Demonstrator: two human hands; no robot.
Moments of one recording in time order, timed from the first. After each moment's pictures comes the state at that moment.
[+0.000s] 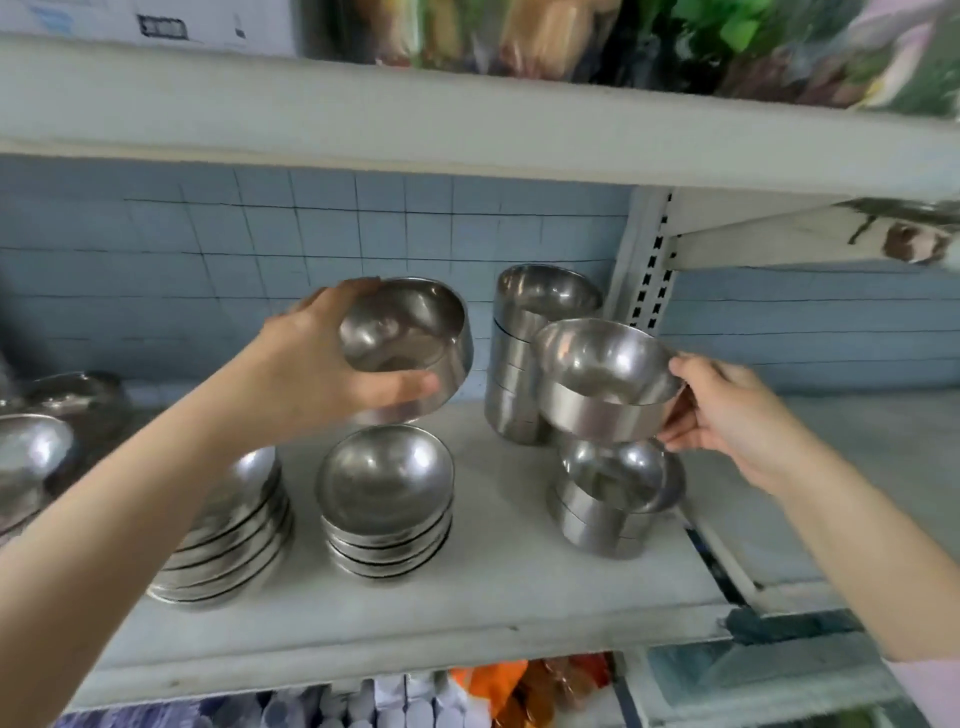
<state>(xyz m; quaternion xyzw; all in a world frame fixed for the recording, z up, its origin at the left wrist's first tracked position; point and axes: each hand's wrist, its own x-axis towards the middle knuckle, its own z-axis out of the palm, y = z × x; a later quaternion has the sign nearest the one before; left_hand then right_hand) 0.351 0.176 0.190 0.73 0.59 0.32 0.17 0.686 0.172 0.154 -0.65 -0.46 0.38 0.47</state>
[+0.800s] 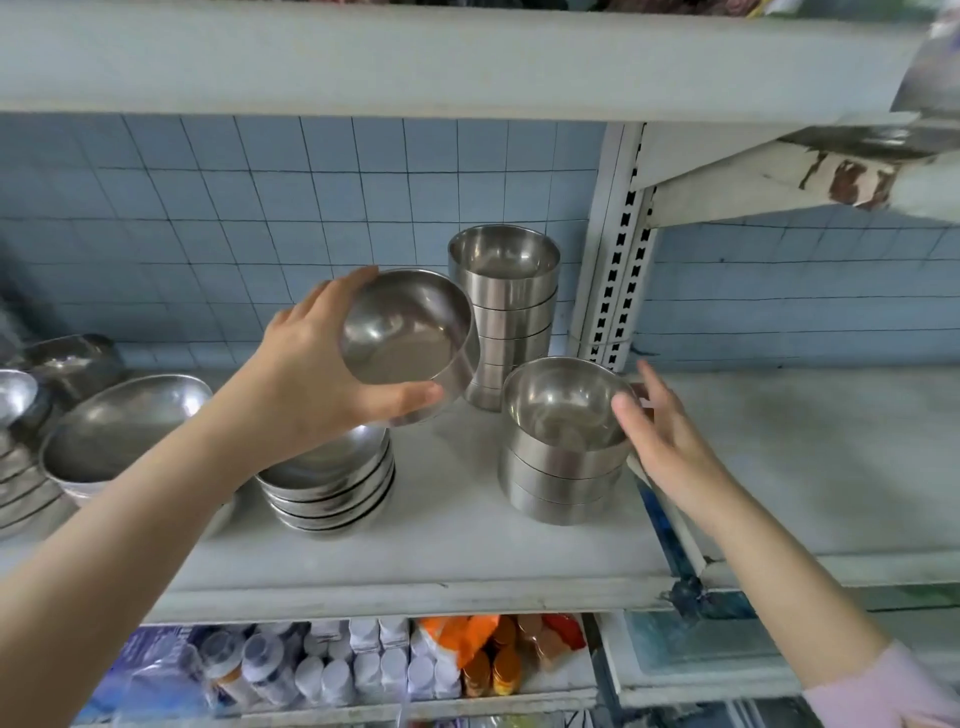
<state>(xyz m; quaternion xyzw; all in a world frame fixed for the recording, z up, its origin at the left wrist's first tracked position) 0.437 0.142 0.169 0.72 0.61 0.31 0.11 0.747 0.163 0.071 -0.59 -0.62 0.35 0.37</state>
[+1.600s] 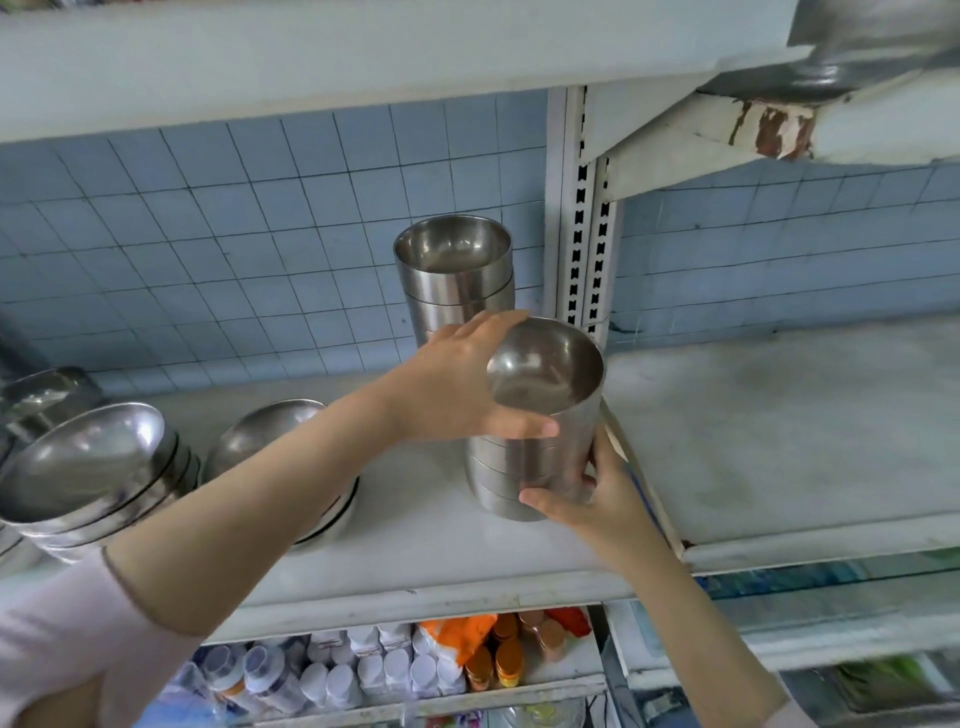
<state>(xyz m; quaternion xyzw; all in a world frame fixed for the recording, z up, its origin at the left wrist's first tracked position) 0.558 0.192 0.147 0.84 0.50 0.12 0.16 0.735 0.155 -0.007 -0.49 -0.59 0.42 0.49</state>
